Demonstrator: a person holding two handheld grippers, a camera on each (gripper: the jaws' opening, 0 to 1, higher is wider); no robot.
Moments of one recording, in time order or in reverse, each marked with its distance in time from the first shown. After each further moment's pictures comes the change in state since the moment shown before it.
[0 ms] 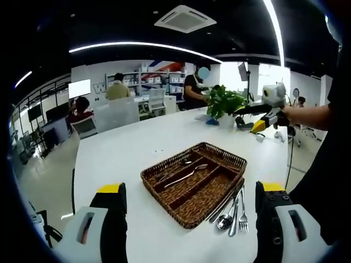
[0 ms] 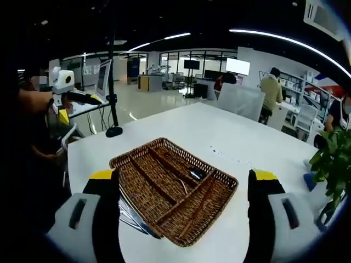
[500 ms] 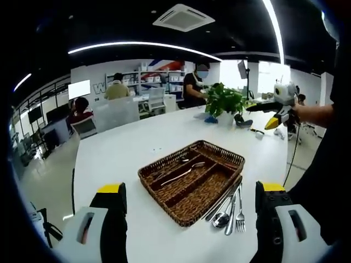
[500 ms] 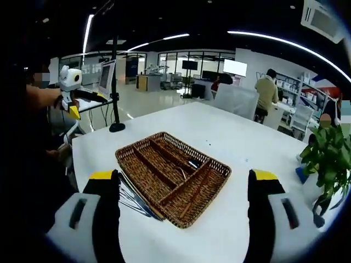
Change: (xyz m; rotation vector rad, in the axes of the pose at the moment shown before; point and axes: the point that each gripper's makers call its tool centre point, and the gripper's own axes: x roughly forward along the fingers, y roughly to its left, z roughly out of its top) left arm -0.001 -0.013 -0.006 0.016 0.021 0.006; right arm -0.052 0.000 -0.020 -0.001 0.002 -0.023
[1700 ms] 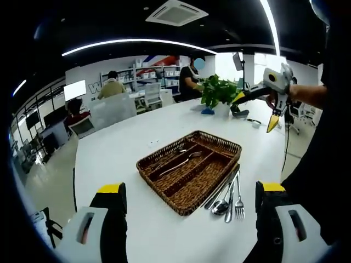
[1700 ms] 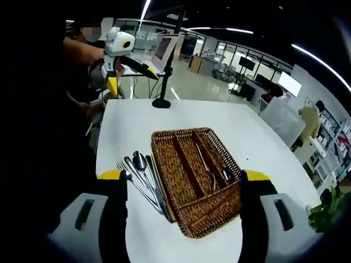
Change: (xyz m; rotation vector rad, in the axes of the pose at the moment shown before) left arm -0.011 -0.005 -0.027 0.064 0.070 -0.012; right arm 0.047 0.091 0.017 -0.394 0.117 0.338
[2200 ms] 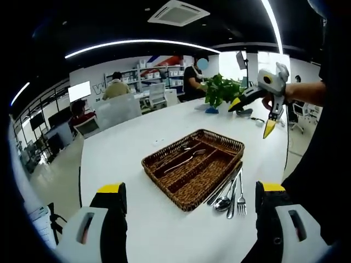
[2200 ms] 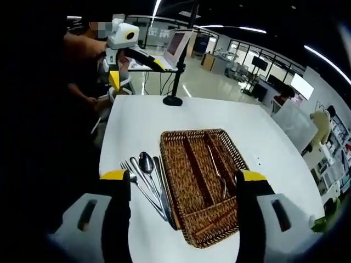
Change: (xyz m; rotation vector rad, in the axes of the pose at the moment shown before) left arm -0.013 -0.004 0.002 -0.011 -0.021 0.038; right arm 0.028 0.014 0.002 -0.039 0.020 0.081
